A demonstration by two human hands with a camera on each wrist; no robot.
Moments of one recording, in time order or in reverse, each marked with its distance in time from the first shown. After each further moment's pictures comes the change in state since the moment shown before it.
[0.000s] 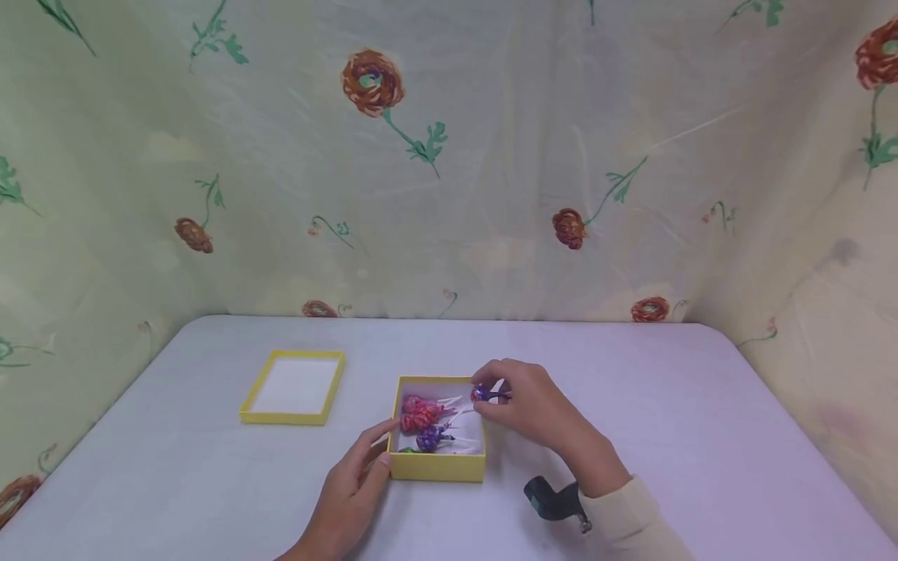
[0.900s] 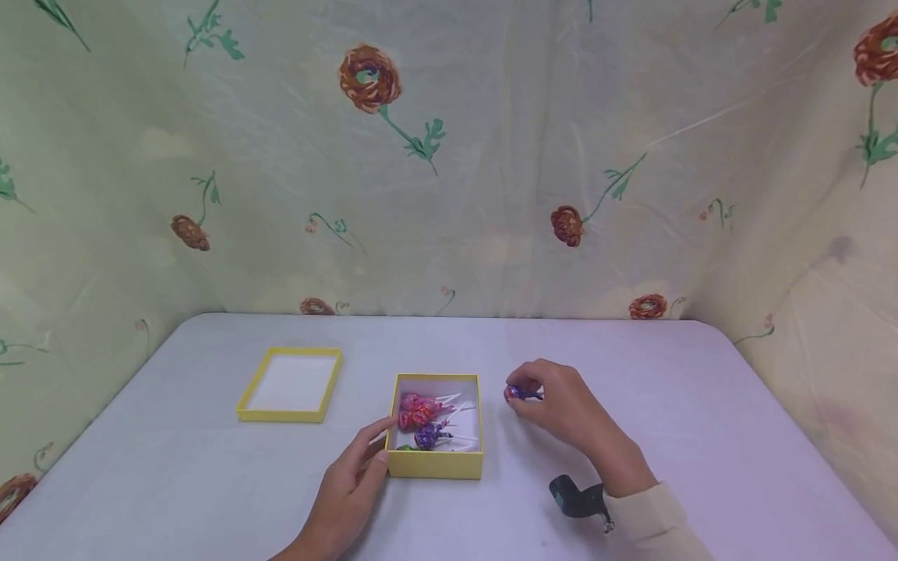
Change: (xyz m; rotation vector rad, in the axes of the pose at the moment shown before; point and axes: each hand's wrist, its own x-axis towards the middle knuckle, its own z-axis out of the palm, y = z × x) left_hand 0.001 0.001 0.001 0.024 0.004 -0.026; right_hand -0.015 0.033 -0.011 -0.093 0.063 0.081
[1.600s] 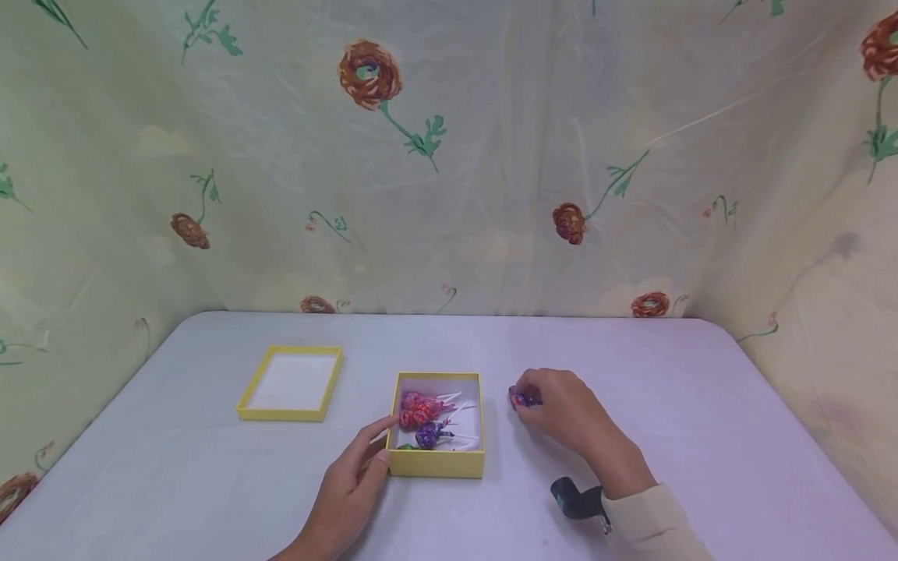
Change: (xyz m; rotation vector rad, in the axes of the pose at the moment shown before) left_hand 0.001 -0.002 -0.001 -0.017 -0.018 -0.009; right_hand 0.000 0.009 0.009 -0.092 -0.071 0.069
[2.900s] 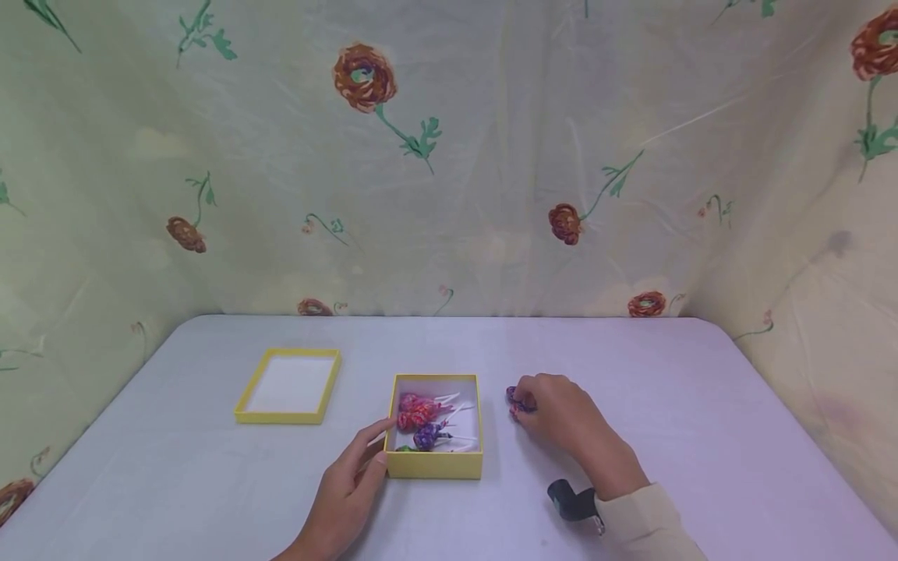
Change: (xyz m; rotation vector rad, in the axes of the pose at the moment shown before) left_hand -0.001 -0.001 0.000 -0.008 0.009 0.040; right_hand -0.001 -0.005 0.002 -0.105 -0.032 0.019
